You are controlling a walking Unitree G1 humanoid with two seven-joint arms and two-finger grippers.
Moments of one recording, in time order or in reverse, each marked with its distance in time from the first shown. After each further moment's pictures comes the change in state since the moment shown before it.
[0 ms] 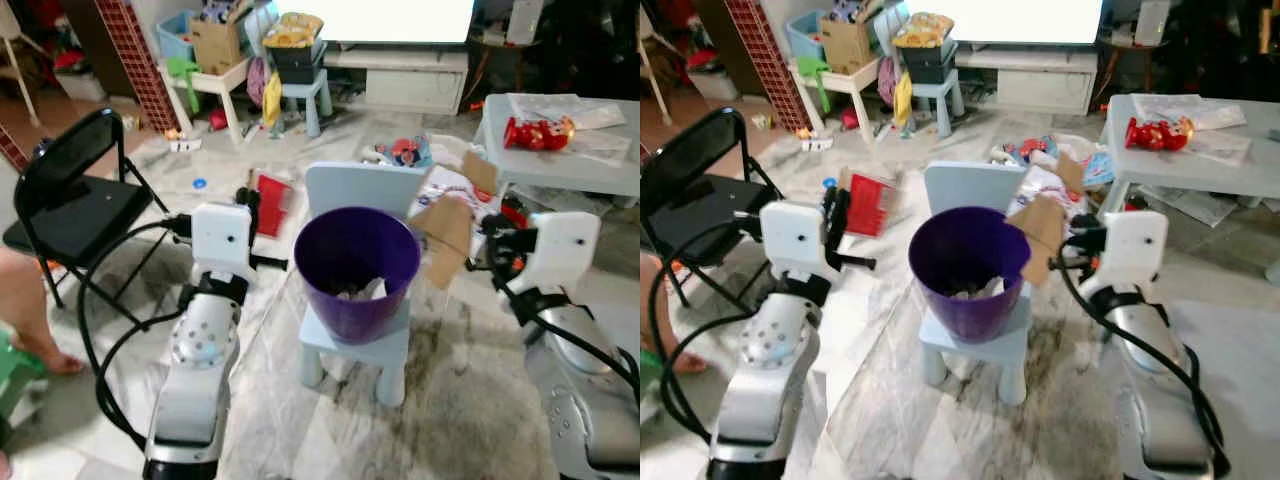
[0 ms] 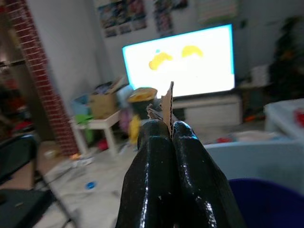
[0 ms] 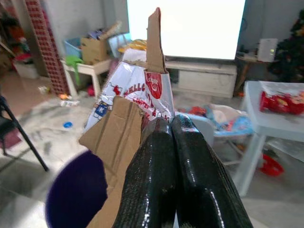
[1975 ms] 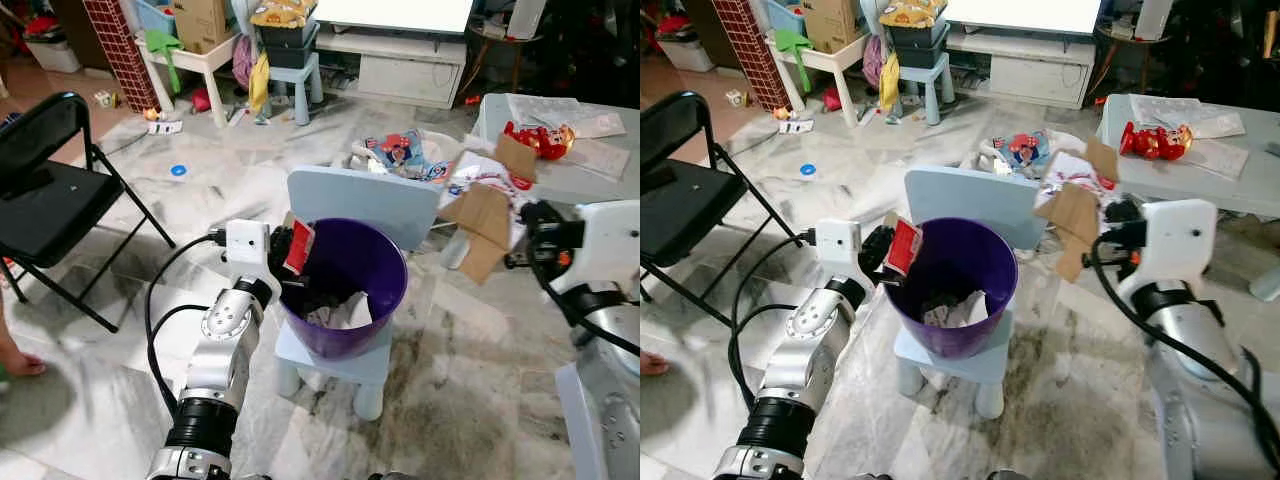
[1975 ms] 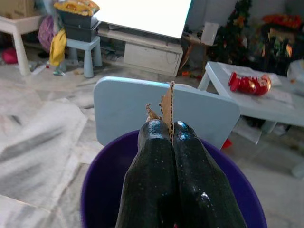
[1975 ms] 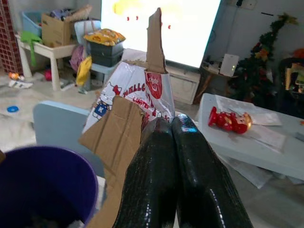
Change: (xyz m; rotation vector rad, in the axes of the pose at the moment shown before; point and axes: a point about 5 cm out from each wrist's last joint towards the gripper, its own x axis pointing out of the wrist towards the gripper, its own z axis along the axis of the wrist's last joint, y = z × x) left arm 0.032 -0.031 -0.083 -0.337 0.266 -0.201; right arm -0.027 -0.045 0.028 -0.157 -0.001 -0.085
